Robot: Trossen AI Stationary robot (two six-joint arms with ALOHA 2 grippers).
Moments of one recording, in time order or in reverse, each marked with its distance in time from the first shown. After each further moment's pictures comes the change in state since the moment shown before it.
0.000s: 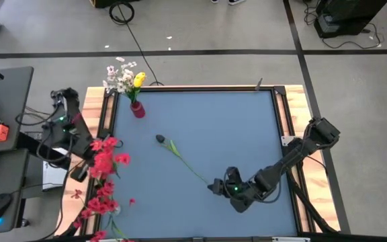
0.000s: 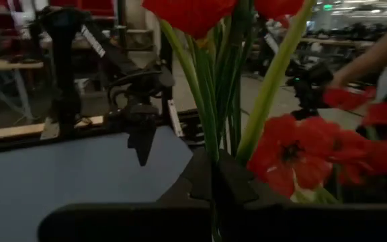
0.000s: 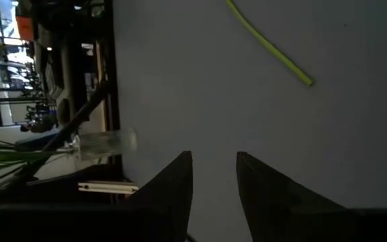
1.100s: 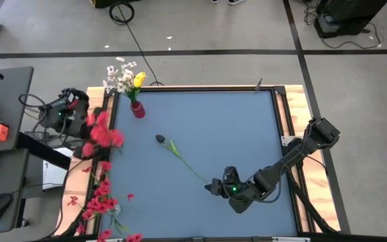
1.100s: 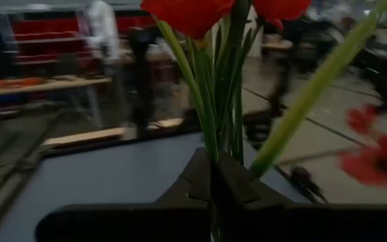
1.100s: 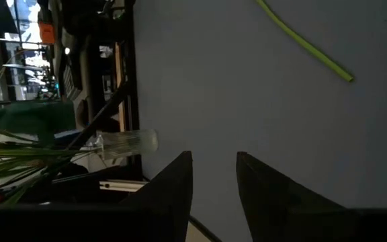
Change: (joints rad) left arm -0.093 -0.248 0.061 -0.293 -0.282 0.107; right arm -0.004 0.000 0.062 -0.015 0.016 -0.019
